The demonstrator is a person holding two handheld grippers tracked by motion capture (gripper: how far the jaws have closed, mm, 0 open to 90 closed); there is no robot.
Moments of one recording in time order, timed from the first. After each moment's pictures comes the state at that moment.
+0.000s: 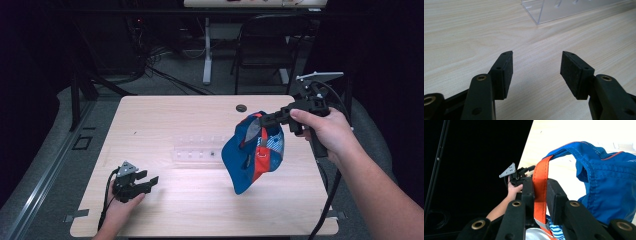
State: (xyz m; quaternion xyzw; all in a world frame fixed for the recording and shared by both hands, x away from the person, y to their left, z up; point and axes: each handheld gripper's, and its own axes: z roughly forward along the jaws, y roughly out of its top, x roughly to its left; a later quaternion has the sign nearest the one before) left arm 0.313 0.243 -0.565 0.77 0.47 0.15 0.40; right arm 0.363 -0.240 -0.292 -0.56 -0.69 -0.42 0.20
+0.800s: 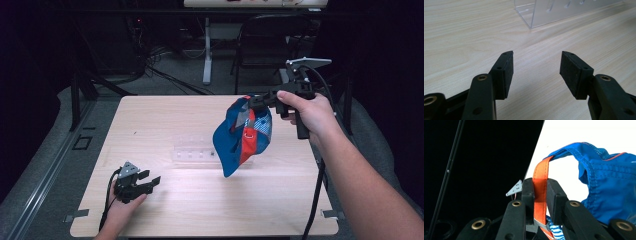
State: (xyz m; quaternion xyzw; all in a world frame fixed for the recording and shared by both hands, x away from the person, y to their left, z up) left arm 0.310 0.237 -0.562 0.78 0.46 0.15 0.41; right arm 0.398 -0.222 -0.283 -0.56 -0.67 -0.45 0.20
